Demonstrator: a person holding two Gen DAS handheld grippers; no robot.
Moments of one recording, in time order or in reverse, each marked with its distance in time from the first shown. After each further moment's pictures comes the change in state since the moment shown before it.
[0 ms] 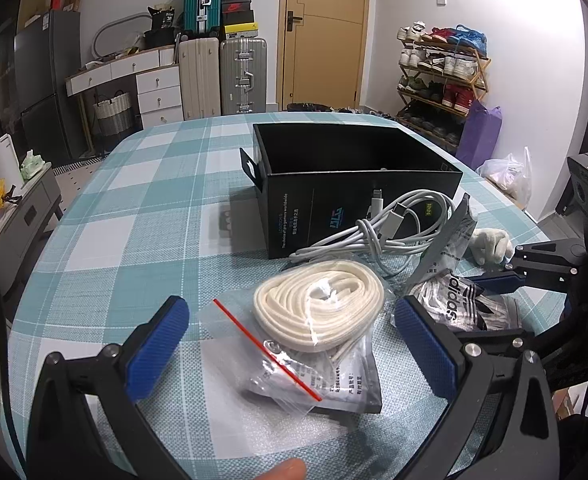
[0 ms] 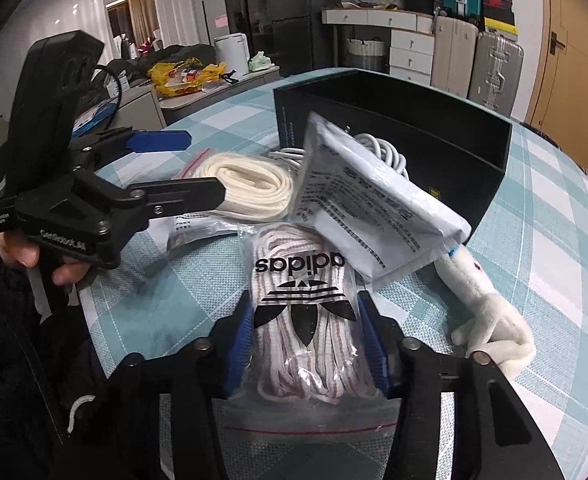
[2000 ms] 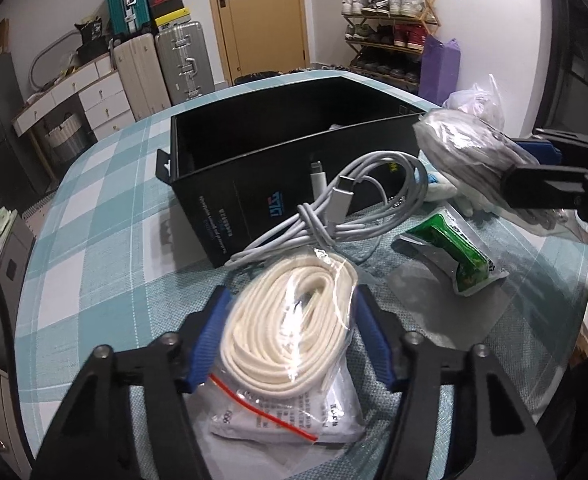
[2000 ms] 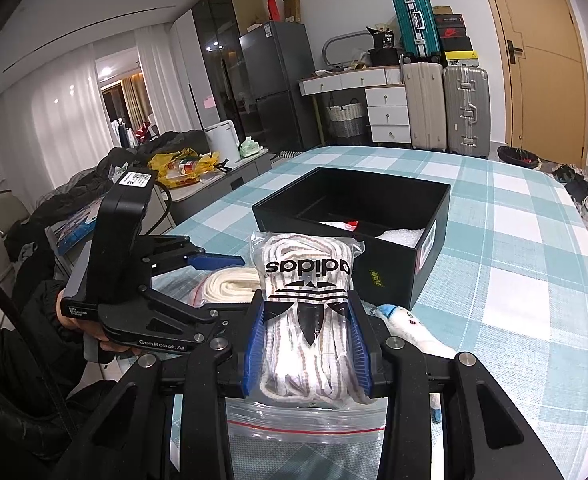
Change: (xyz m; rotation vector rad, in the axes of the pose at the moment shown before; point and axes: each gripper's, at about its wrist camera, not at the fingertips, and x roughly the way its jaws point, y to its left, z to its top) left arm 0.027 -0.039 0.018 0.248 0.133 -0.062; right arm -0.075 -0.024 -0.002 0.155 -0.284 0.045
